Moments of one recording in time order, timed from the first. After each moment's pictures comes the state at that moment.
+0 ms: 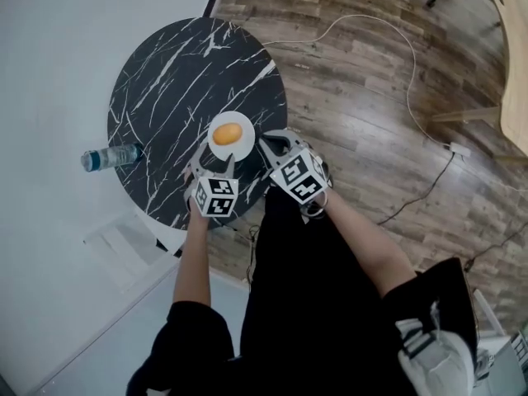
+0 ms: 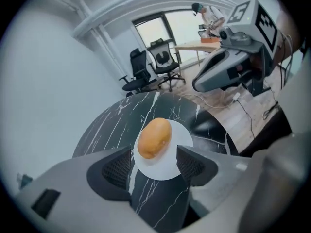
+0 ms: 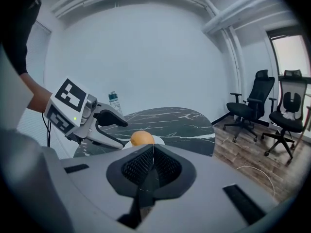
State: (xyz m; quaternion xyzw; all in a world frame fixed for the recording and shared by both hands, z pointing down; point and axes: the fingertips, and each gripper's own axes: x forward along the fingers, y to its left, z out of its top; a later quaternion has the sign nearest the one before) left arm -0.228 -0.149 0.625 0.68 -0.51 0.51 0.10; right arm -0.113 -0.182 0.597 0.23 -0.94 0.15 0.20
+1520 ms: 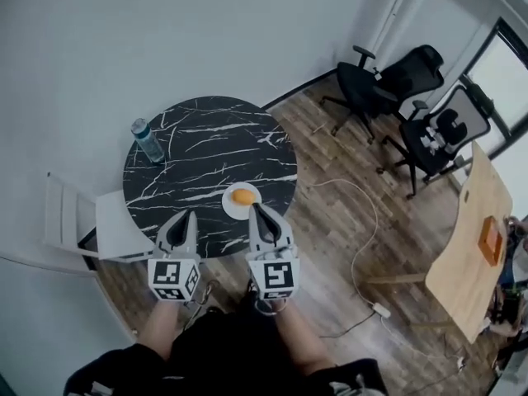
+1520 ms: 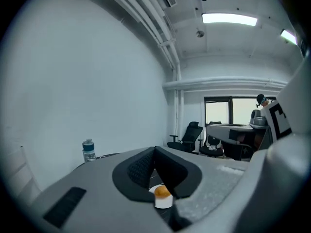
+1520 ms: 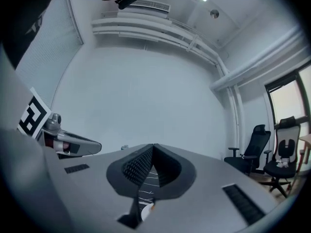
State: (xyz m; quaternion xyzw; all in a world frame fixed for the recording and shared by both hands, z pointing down) left arm -0.251 0.014 0.334 0.61 -0.79 0.03 0.08; right arm -0.135 -0.077 0.308 0.28 -0.96 -0.02 0.01
